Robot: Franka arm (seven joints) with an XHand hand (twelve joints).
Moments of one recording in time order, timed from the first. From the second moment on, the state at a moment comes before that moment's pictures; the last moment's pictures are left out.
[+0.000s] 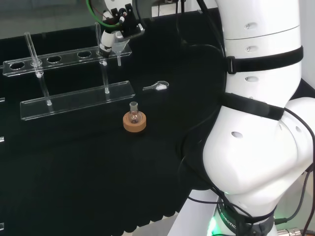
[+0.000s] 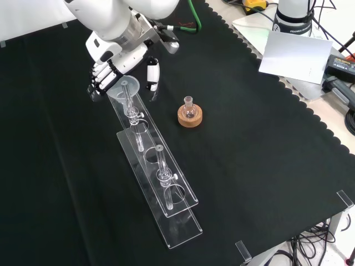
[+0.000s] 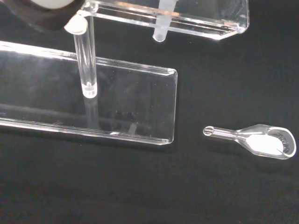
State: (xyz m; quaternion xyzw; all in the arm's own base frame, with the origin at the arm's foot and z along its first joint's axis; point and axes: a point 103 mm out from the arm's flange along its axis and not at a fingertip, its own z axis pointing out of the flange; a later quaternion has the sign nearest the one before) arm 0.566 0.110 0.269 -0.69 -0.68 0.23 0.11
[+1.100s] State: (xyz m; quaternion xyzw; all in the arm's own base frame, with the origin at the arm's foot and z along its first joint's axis) arm 0.570 0.104 0.263 -0.69 -0.68 0.24 0.11
